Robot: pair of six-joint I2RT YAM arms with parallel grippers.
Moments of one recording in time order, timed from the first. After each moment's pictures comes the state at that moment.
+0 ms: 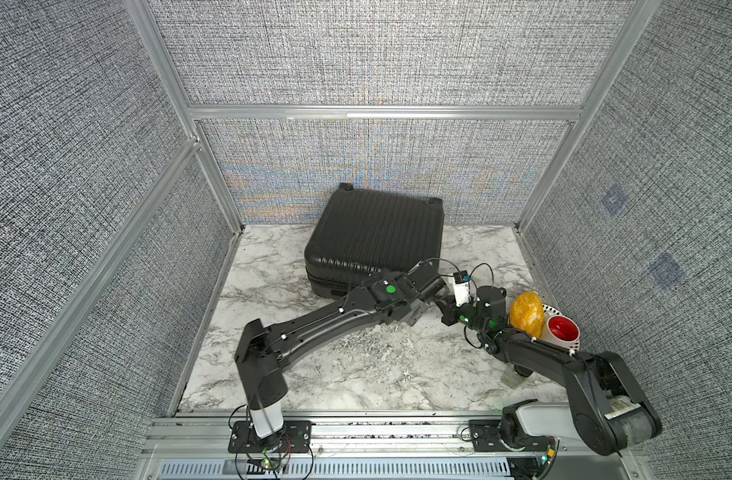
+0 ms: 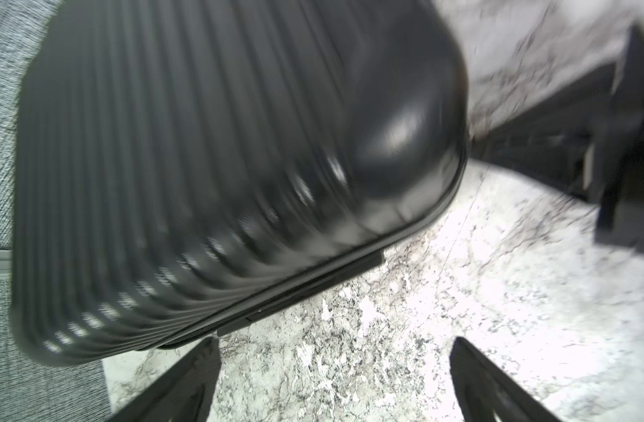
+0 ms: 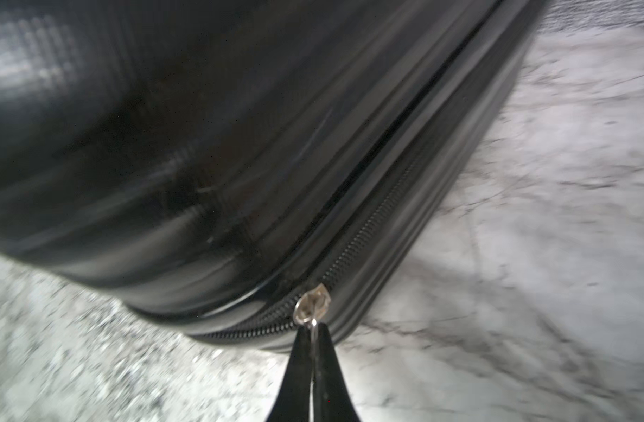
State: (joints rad) left arm -1.10 1.72 1.69 -0.98 -0.53 -0.19; right arm 0.31 1.32 0.43 0.46 -0.37 0.18
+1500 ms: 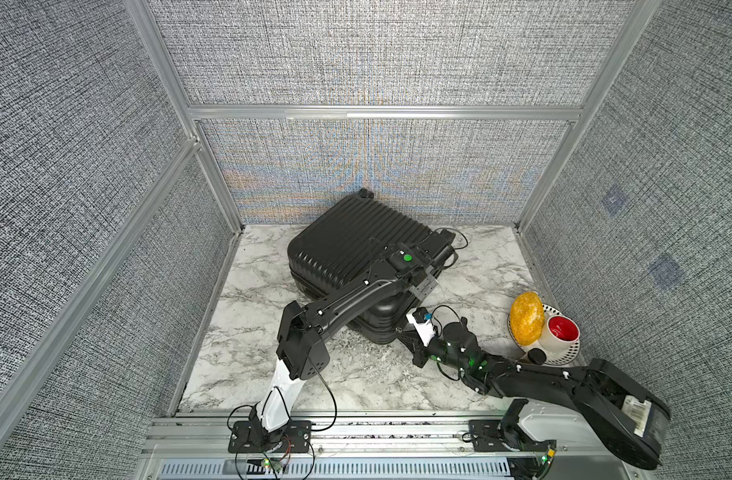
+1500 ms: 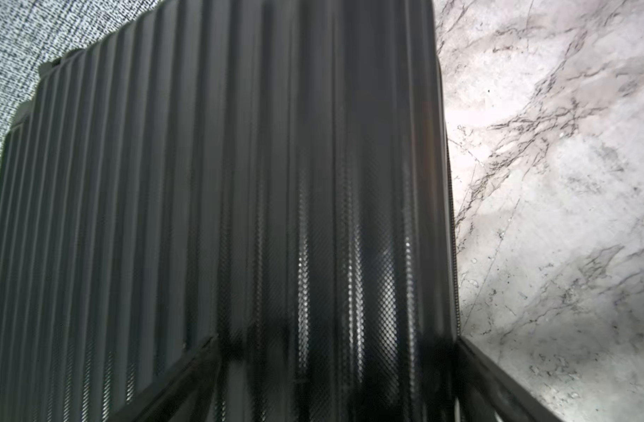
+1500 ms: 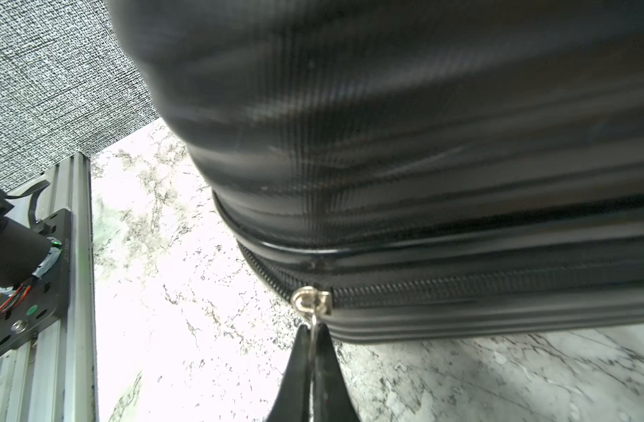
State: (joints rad) left arm -0.98 2.10 2.15 -1.11 -0.44 -0.03; right arm 0.81 1.24 0.30 0.58 -0.16 0.18
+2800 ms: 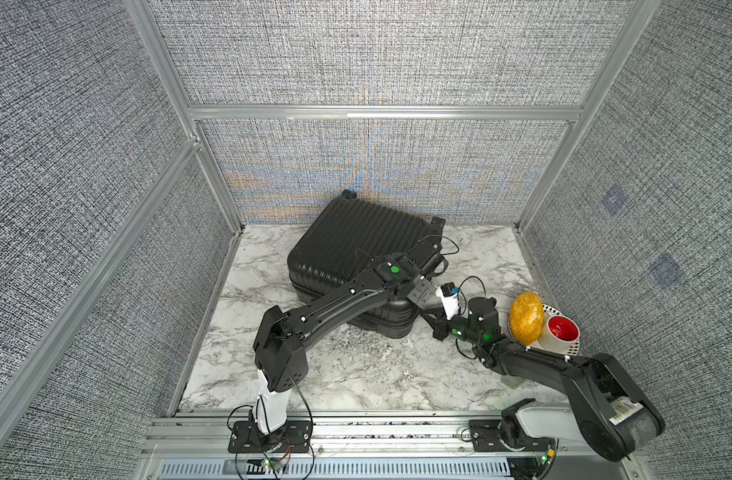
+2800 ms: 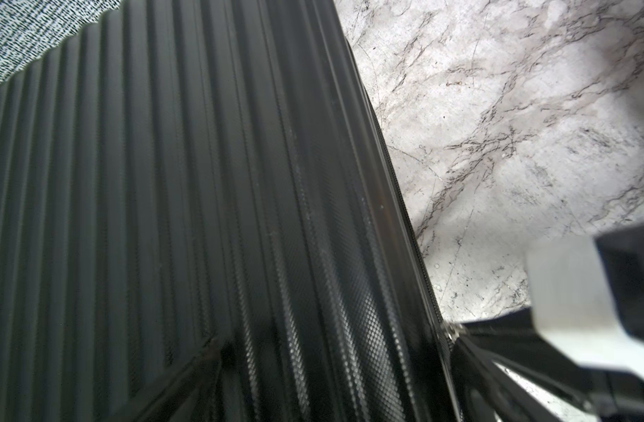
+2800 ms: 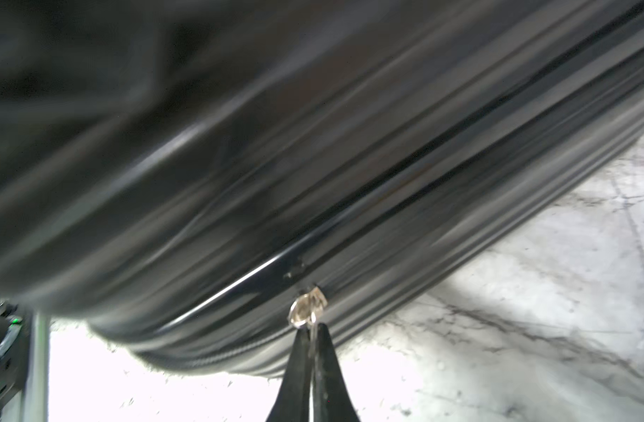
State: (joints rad) left arm -0.98 1.92 1.85 -0.88 -0.35 -0.07; right arm 0.38 1.34 0.39 0.54 -0.44 0.20
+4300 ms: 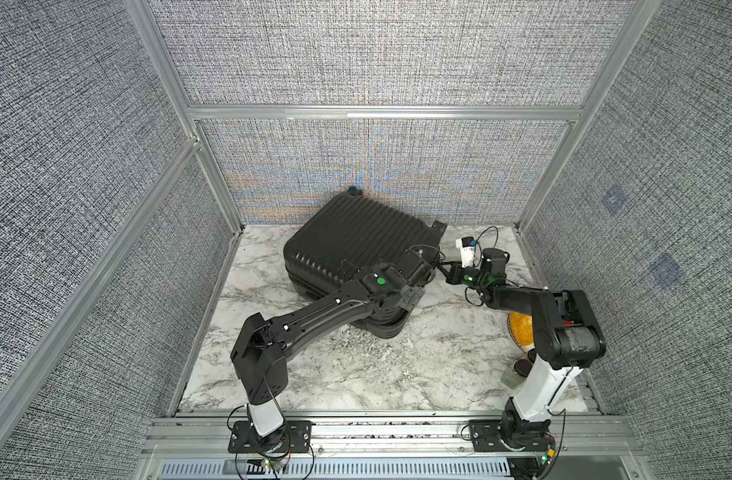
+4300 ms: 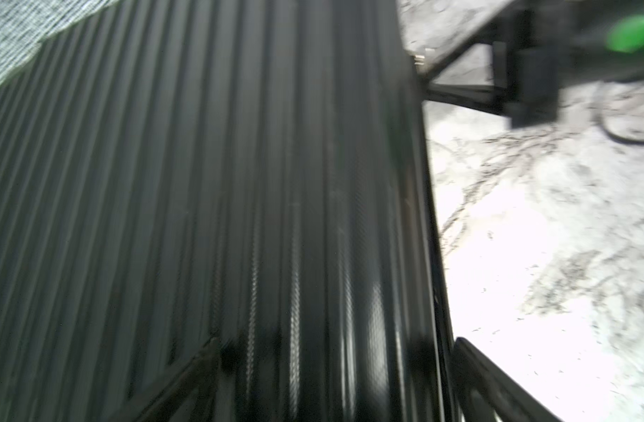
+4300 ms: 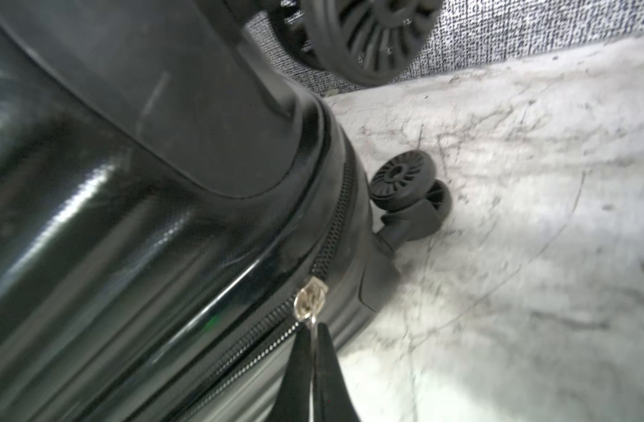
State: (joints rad) left arm -0.97 1.77 1.59 -0.77 -0.45 -0.14; right arm 0.06 1.79 0.86 0.47 -0.61 0.29
